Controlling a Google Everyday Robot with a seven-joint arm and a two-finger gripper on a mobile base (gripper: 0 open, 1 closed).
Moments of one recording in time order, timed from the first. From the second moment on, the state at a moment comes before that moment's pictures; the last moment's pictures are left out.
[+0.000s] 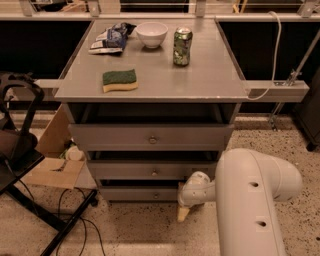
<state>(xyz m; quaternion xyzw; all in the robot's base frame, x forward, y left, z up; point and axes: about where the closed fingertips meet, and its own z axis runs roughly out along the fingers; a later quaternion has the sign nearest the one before) 0.595 -0.111 0.207 -0.67 0.73 -0.02 0.14</state>
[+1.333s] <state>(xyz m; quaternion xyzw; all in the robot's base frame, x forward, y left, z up) 0.627 -0.111 0.132 -0.64 0.77 -0.08 0.06</state>
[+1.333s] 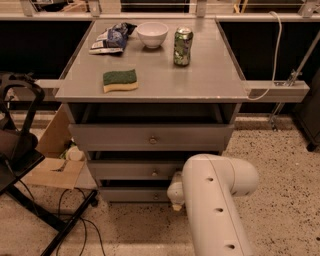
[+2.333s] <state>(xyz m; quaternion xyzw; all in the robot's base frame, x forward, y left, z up) 0.627 -0.105 0.150 -0.63 0.77 -0.08 0.05</state>
